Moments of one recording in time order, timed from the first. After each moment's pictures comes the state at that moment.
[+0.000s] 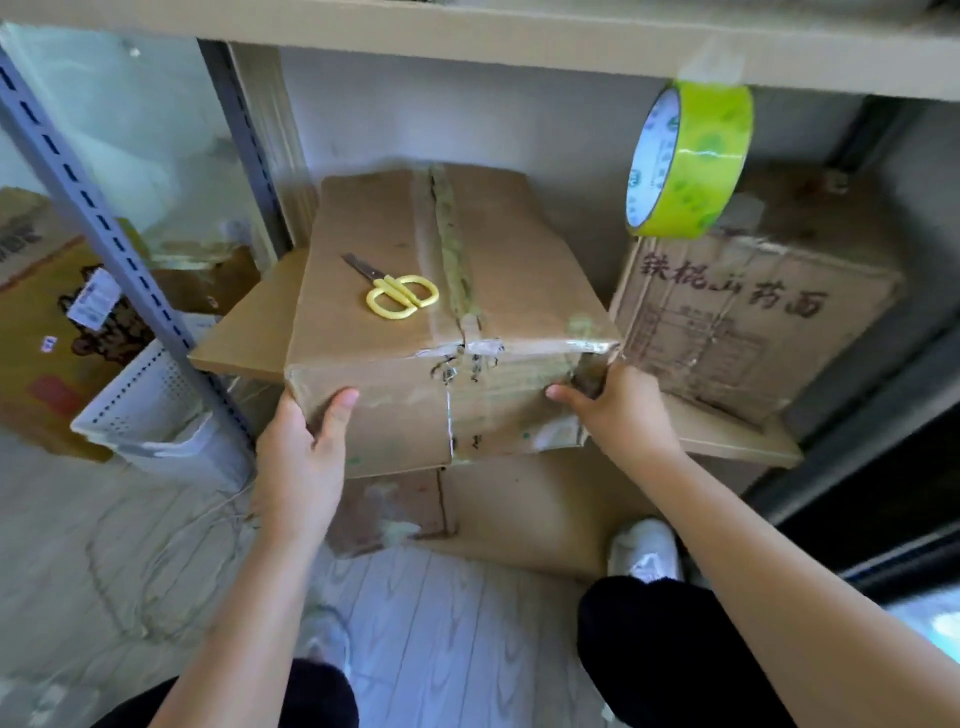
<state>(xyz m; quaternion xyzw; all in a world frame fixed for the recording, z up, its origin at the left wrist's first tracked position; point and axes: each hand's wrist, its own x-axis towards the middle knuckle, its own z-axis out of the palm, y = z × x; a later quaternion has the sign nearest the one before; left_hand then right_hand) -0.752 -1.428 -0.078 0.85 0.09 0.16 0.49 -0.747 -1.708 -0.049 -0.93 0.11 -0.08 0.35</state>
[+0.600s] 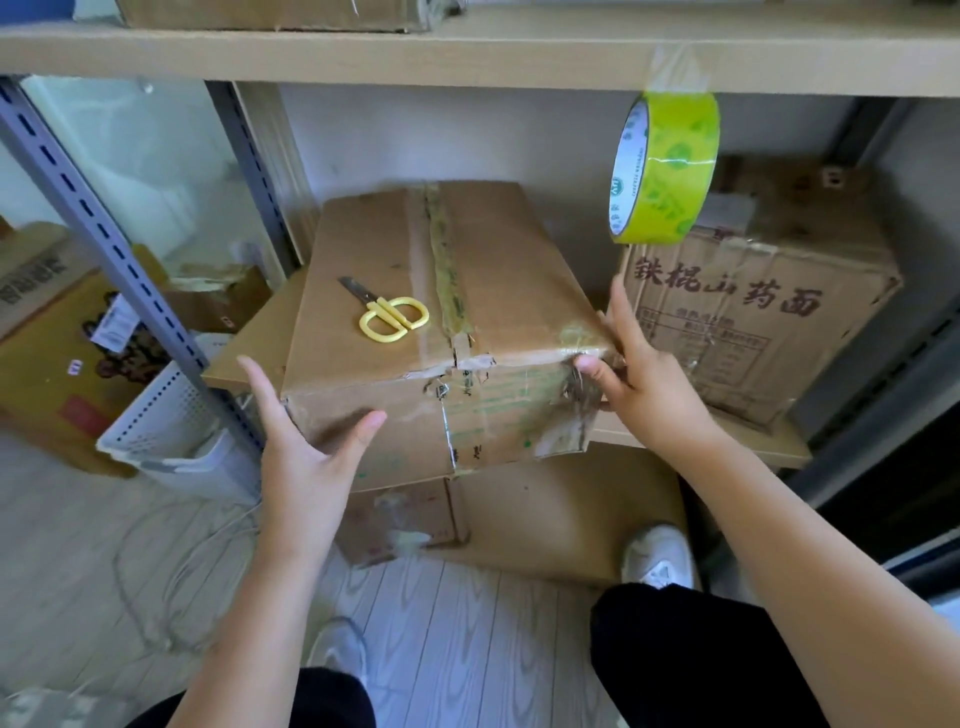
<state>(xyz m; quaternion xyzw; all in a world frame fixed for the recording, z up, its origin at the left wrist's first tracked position) -0.760 -1.431 -0.065 0.81 0.04 0.18 0.56 -0.747 -1.742 -0.035 -0.93 -0.02 -0.11 0.34</state>
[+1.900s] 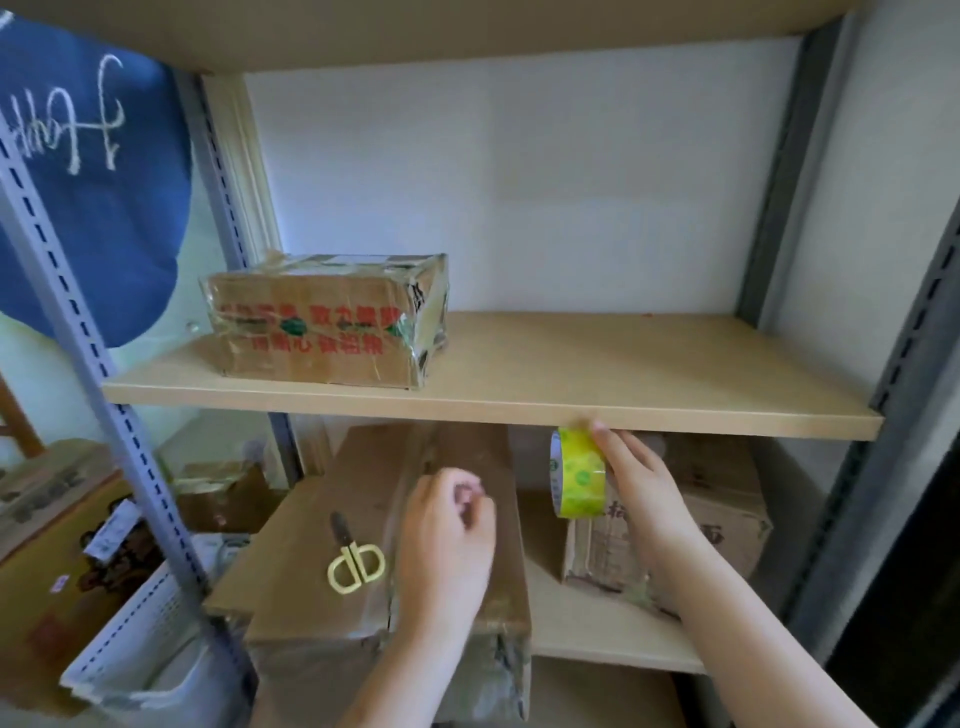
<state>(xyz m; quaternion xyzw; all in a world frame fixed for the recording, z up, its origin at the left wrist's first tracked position) -0.728 -1.555 0.097 0.87 -0.07 0.24 0.42 -0.739 -1.742 0.135 -0.69 0.12 -0.17 0.69</state>
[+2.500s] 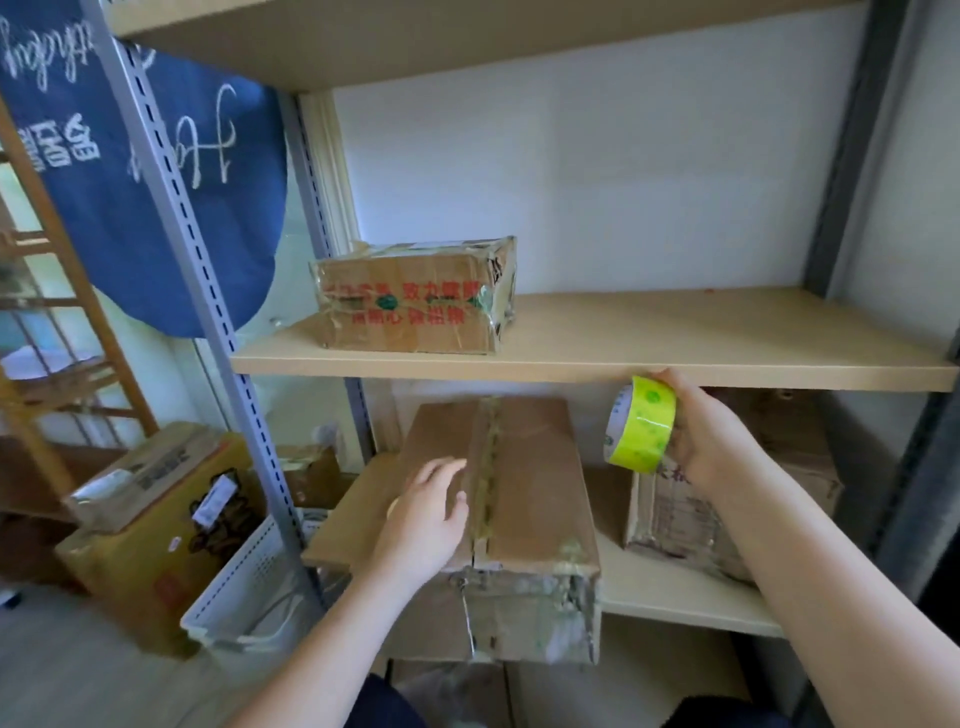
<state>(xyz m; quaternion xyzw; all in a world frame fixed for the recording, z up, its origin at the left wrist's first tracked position) -0.714 -1.439 0.069 0.94 -0.15 0.09 0.29 -0.730 -1.722 0.153 -0.59 0.19 -0.14 0.77</state>
